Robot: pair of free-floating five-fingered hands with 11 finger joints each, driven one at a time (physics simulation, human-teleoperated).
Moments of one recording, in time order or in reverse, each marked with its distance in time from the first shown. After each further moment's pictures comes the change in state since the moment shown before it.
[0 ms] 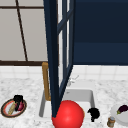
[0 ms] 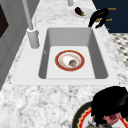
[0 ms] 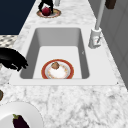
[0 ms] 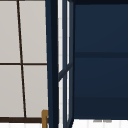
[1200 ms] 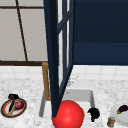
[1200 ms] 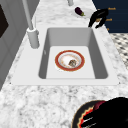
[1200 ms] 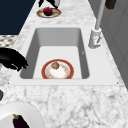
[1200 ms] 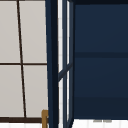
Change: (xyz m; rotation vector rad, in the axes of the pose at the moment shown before) left hand 0.001 0.014 0.046 -0.034 -0.006 0.119; right hand 0.000 0.000 0.000 0.000 0.000 0.000
